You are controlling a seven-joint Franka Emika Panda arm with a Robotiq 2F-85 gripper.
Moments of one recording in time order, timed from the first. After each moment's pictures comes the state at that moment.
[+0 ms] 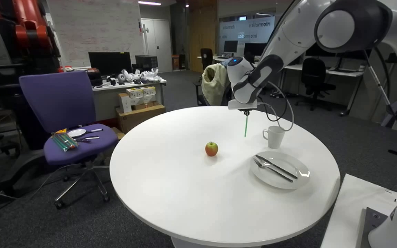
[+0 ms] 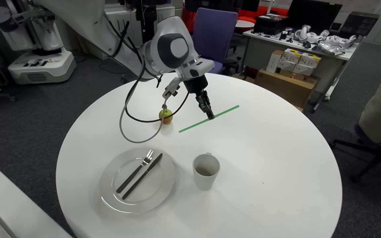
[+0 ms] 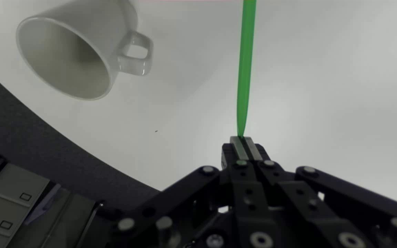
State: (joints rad) arm 0.14 0.59 -0.50 -1.77 -0.38 2.48 1.13
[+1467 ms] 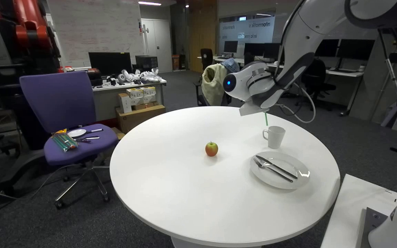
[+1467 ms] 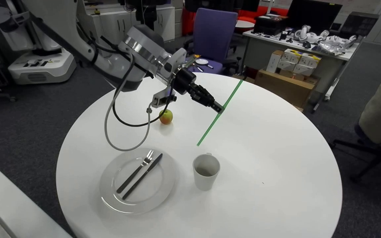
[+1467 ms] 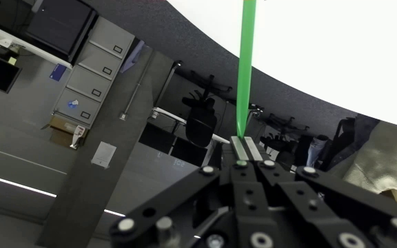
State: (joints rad) arm 0.07 0.42 -0.31 -1.94 -1.32 2.09 1.80
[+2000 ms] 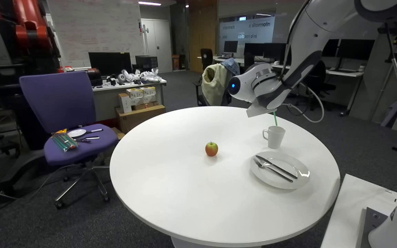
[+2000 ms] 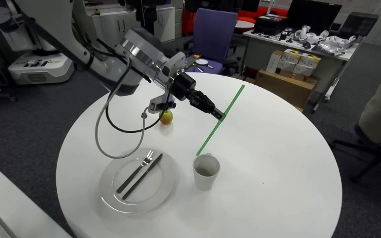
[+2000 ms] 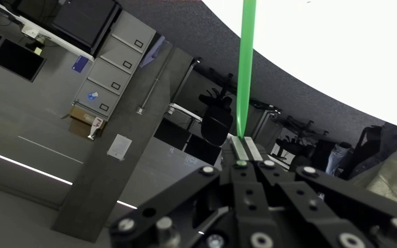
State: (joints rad) arm -0.01 0.37 -0.23 -2.01 -1.37 2.01 1.80
